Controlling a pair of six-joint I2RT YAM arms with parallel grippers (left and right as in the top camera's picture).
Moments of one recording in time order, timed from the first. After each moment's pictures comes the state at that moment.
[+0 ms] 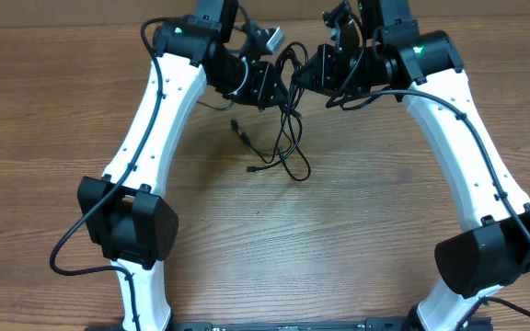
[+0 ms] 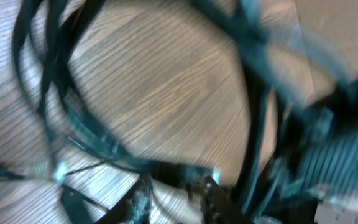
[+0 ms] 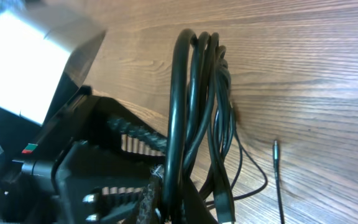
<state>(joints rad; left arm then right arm) -0.29 2.08 2.12 -1.26 0.73 0.01 0.28 1.87 1.92 -1.01 -0.62 0.39</state>
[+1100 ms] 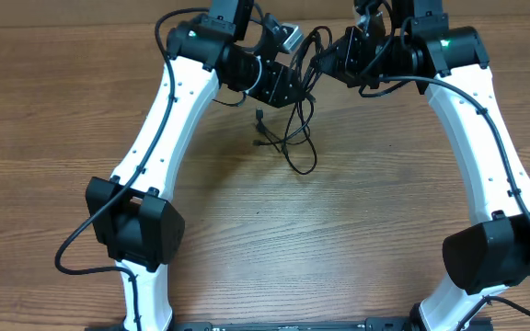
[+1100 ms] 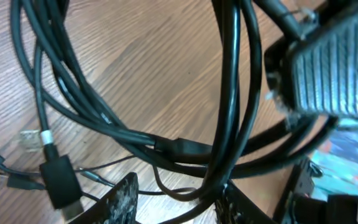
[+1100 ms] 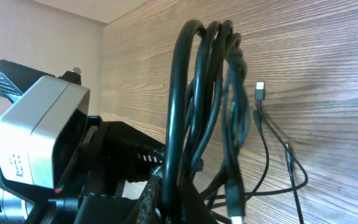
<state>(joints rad) -0.36 2.08 2.12 -1.13 0.69 0.08 0.19 1.87 1.92 -0.96 -0.70 0.51</state>
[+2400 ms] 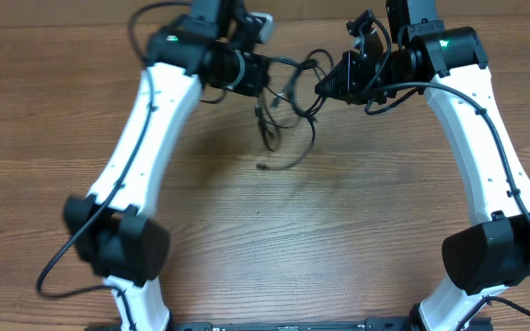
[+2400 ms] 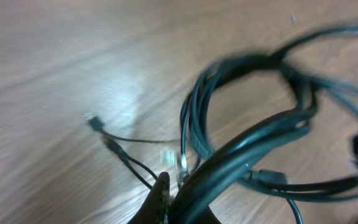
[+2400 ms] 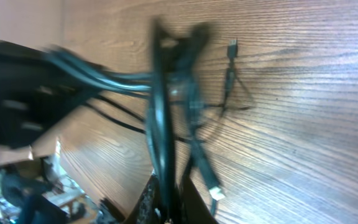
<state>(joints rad) -0.30 1.97 2.03 -1.07 0.41 -0.03 0.19 1.87 1.92 -1.18 -0.66 0.25</state>
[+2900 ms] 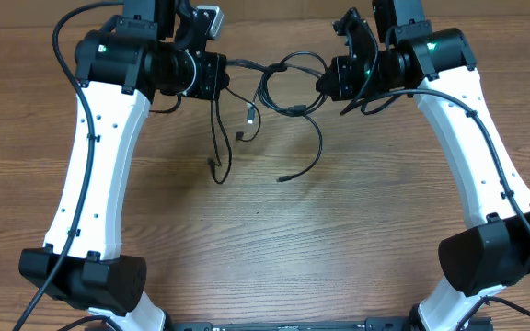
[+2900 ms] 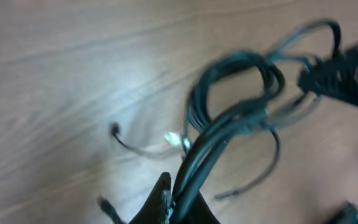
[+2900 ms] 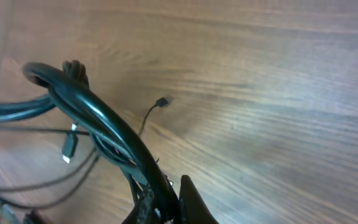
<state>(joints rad) -0.19 1.80 2.03 -1.26 0.41 -0.03 0.24 1.87 1.92 -1.11 -0.47 0.11</state>
